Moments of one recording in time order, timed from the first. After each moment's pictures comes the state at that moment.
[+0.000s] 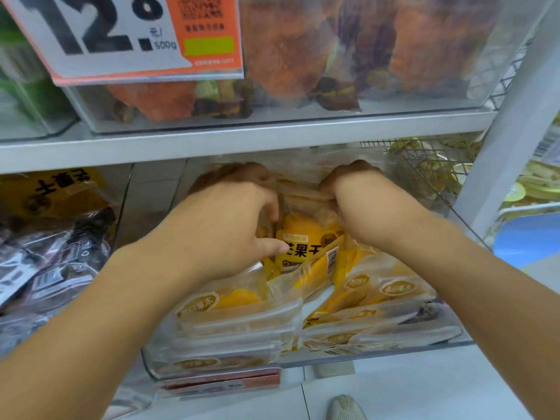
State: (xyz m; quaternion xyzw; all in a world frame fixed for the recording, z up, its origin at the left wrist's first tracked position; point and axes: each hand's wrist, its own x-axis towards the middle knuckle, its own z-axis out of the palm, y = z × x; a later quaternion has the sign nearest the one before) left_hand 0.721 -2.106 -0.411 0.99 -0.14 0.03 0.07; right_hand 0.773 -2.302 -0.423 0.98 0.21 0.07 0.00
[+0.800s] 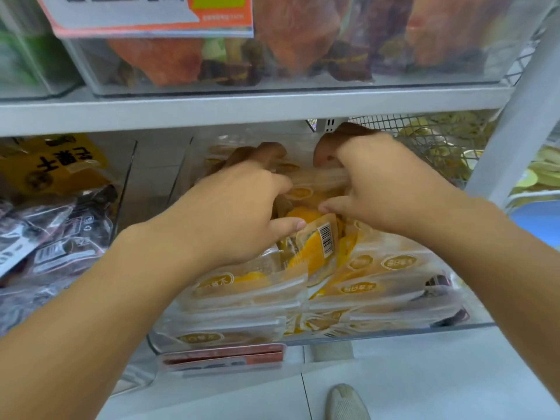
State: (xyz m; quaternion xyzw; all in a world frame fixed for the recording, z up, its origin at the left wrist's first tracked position) left_hand 0.720 -2.111 -0.421 0.98 -0.20 0.04 0.06; right_hand 0.756 -2.304 -0.409 0.96 0.25 0.12 -0.06
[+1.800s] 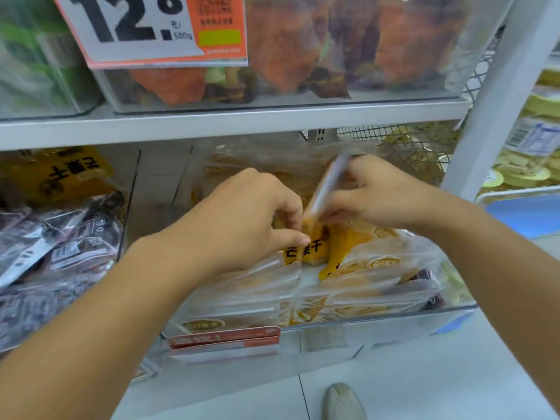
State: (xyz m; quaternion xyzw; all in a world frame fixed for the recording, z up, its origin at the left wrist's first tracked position) left_hand 0.702 -2.117 -0.418 0.94 -0.26 0.06 0.20; right_hand 0.752 -2.326 -0.421 0.86 0.18 -0.13 -0.46
